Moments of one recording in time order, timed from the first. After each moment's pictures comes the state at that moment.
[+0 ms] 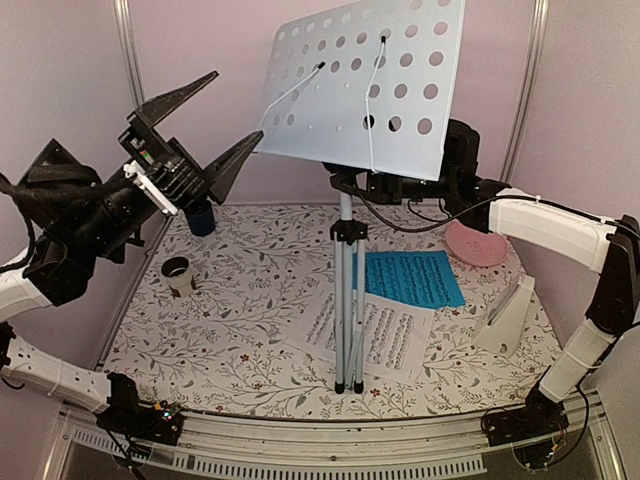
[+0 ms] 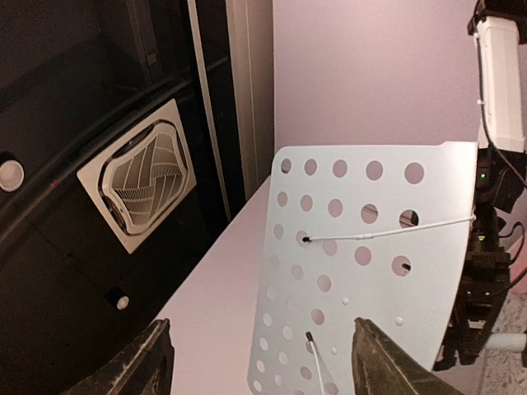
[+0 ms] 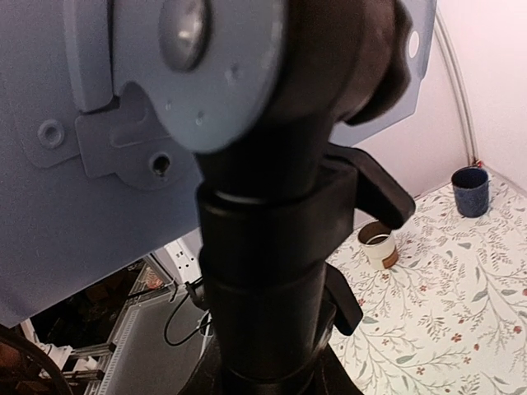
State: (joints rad) left arm -1.20 1.03 1.20 0.33 -0.08 1.43; right arm 0.66 1.64 1.40 0.28 -0.94 0.50
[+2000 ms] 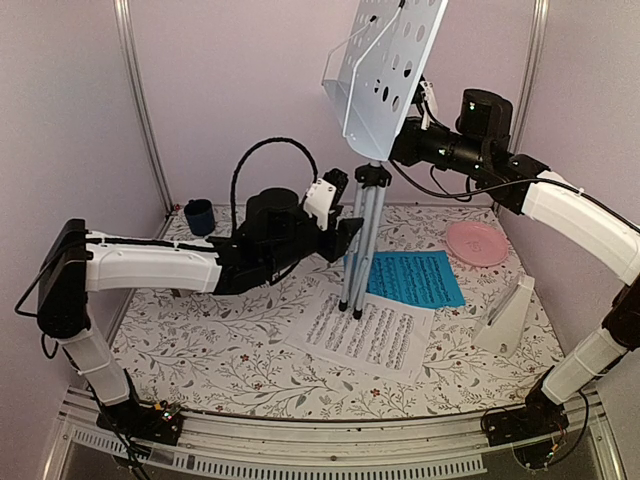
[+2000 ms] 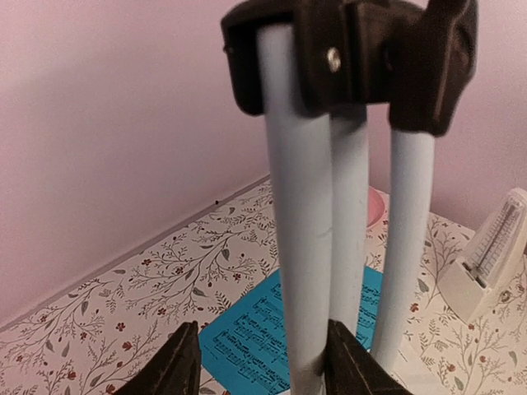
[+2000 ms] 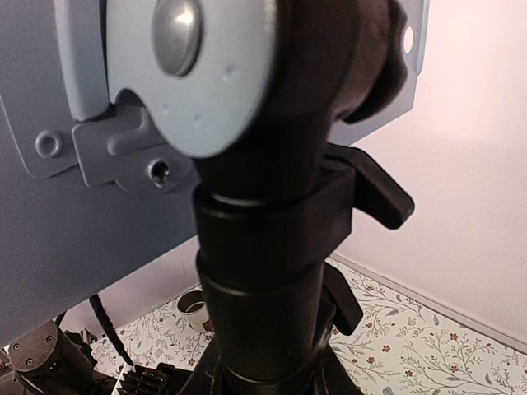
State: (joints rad) left arm -0.98 1.72 1.19 0.42 -0.22 0.03; right arm 0.64 1.52 1.53 0.01 -0.32 0.23
